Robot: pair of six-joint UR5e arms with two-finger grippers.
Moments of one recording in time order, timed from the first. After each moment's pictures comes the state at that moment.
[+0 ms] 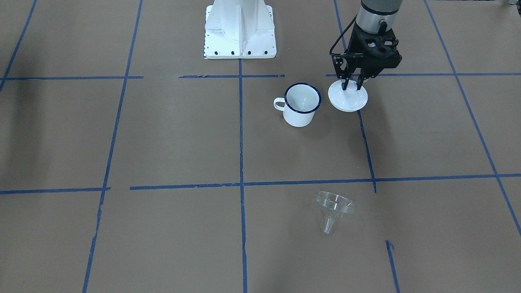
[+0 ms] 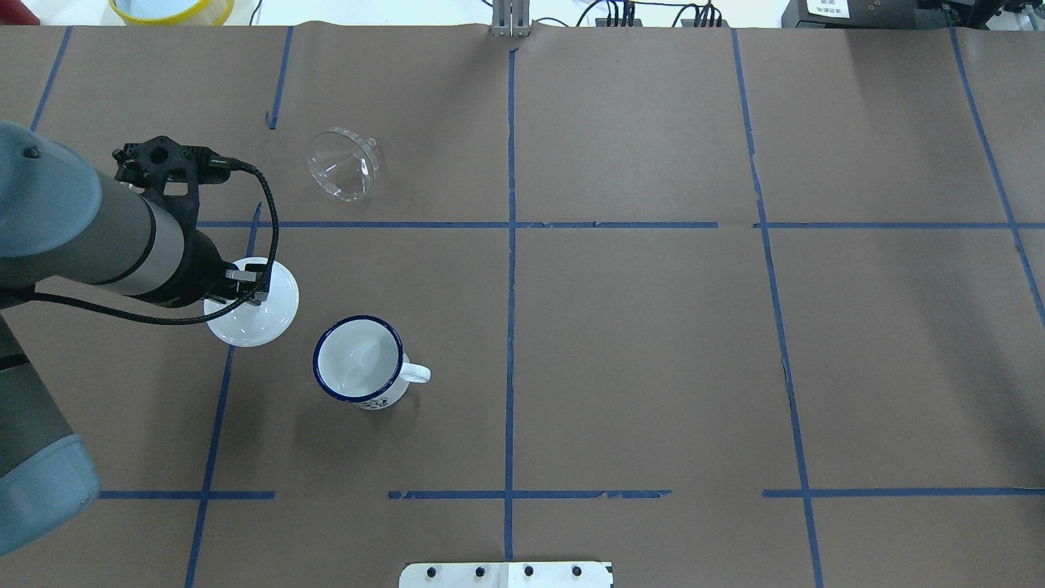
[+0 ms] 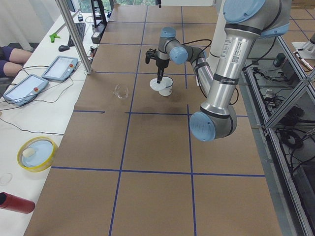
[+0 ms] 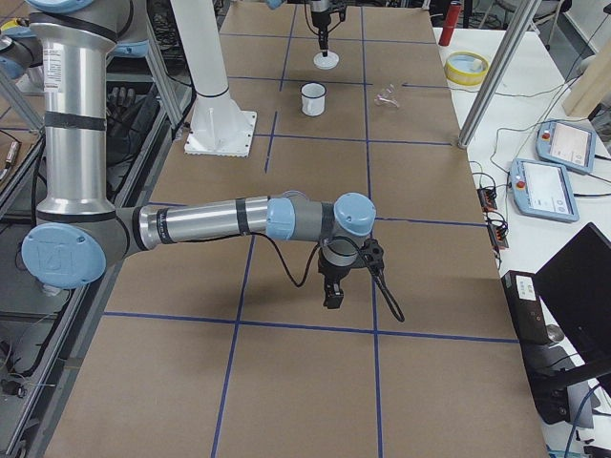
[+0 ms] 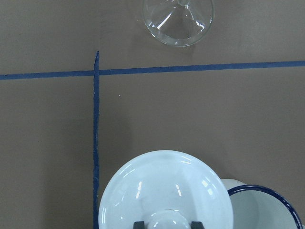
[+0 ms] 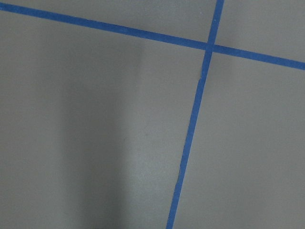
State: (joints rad) left arm -0.68 -1.85 -2.19 -1.42 -1.87 -1.07; right arm 1.45 -1.63 1.79 -1.79 2.31 -0.13
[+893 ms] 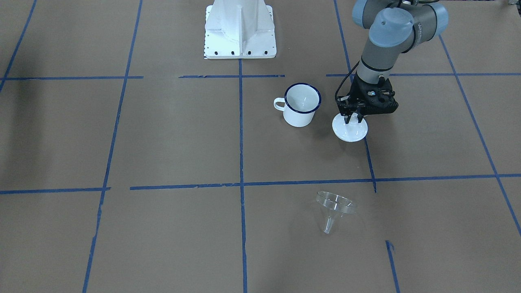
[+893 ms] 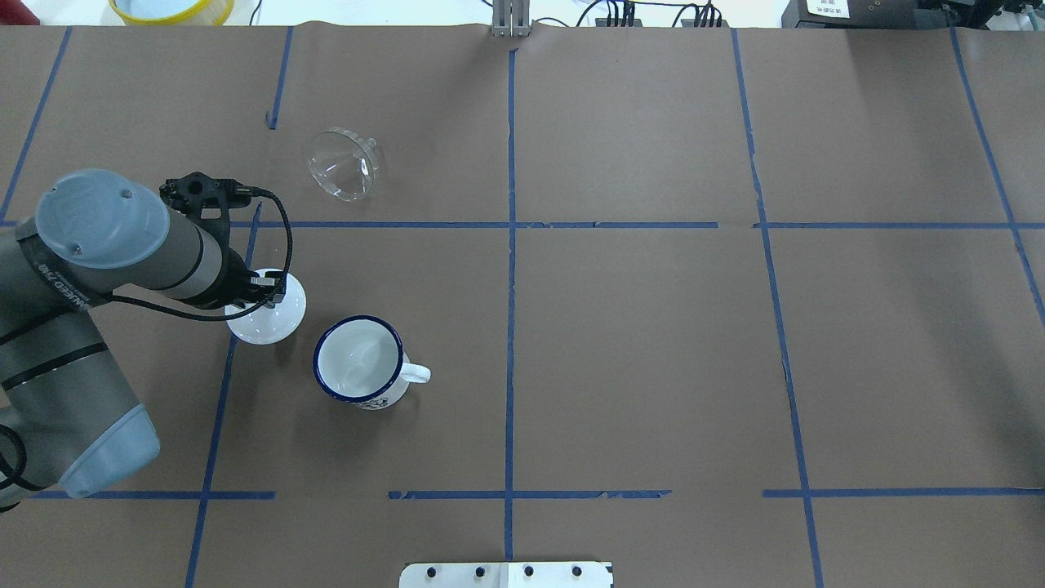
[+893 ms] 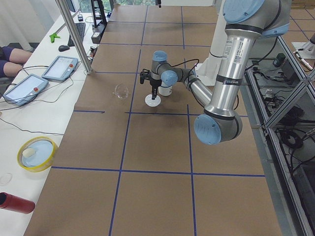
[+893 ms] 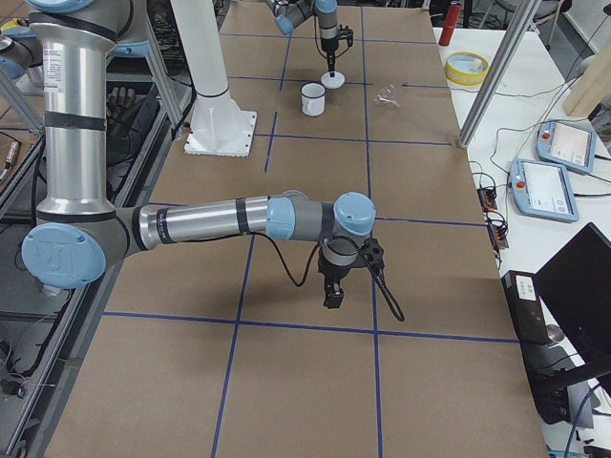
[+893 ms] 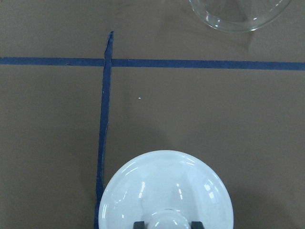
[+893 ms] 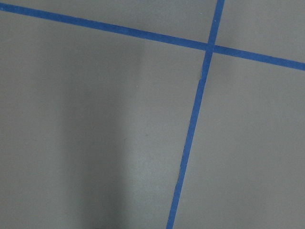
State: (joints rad) left arm -0.66 -1.82 -1.92 -1.69 -1.87 -1.11; right arm 1.45 -1.63 1.79 -1.79 2.31 -0.13
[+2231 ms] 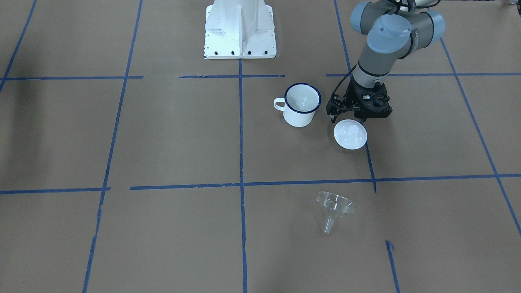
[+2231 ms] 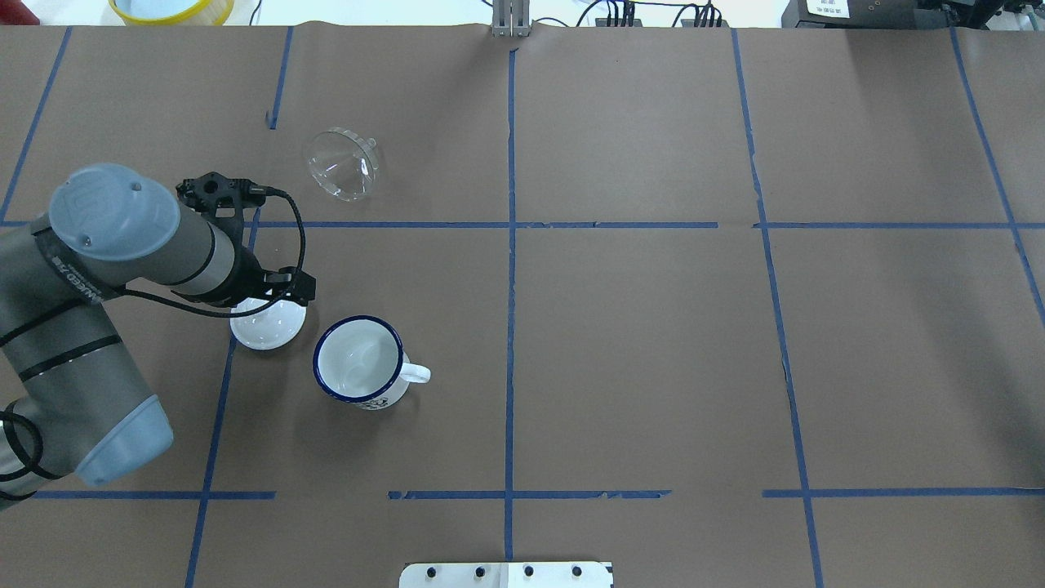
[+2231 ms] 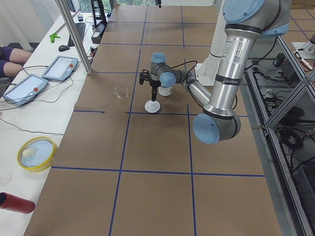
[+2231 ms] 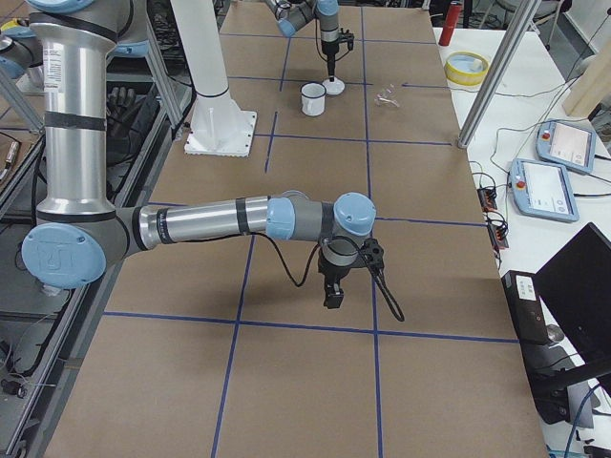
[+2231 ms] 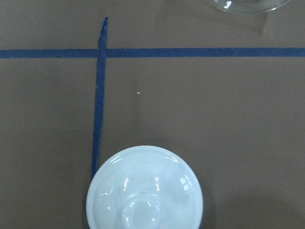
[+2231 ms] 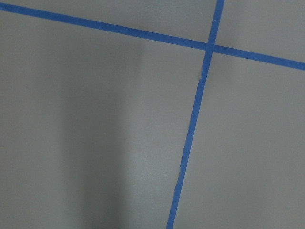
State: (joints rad) left arm -0.68 -1.87 -1.91 -1.69 -1.93 -1.13; right arm 1.45 -1.63 1.79 -1.79 2.31 -0.13
